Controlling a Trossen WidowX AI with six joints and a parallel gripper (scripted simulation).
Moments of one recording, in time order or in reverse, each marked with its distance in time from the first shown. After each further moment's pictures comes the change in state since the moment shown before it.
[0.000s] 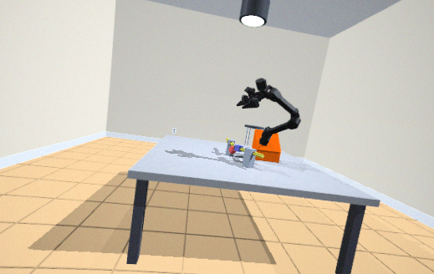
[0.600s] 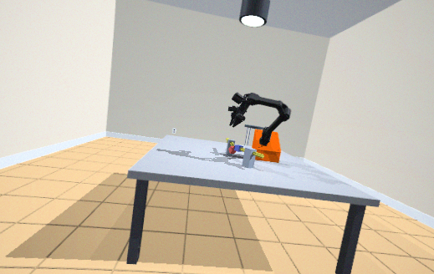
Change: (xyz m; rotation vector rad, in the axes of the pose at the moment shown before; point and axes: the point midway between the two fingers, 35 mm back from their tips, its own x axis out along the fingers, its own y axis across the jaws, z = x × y) arm 0.090 -0.066 -0.106 0.193 0.520 -0.010
